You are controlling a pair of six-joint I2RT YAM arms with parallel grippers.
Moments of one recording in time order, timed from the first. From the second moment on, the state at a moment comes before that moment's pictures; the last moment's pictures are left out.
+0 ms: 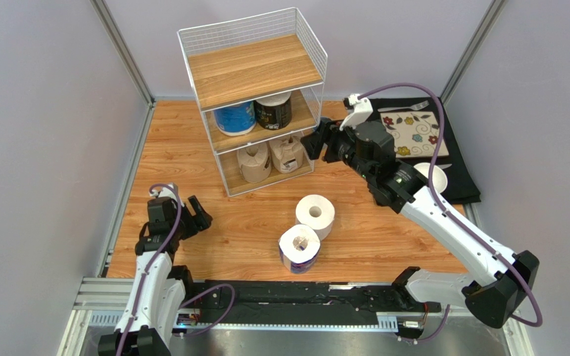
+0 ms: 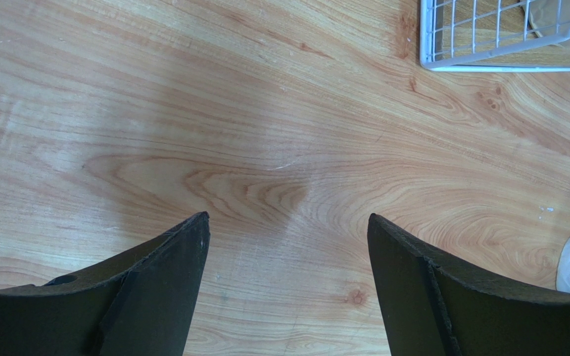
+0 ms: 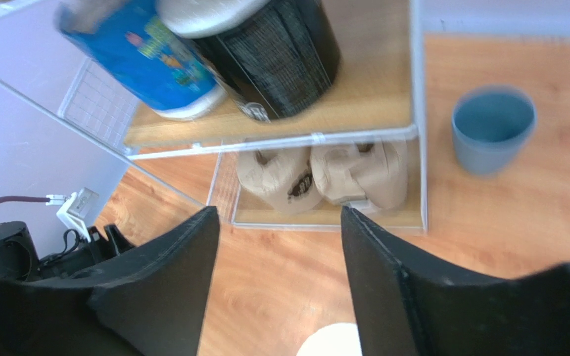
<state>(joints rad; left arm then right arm) 0.15 0.66 0.29 -0.42 0.19 -0.37 0.70 1.21 1.20 -0.15 0.10 0.41</state>
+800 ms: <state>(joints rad) 0.15 0.66 0.29 -0.42 0.21 -0.37 0.86 1.11 0.91 -0.66 0.23 0.79</state>
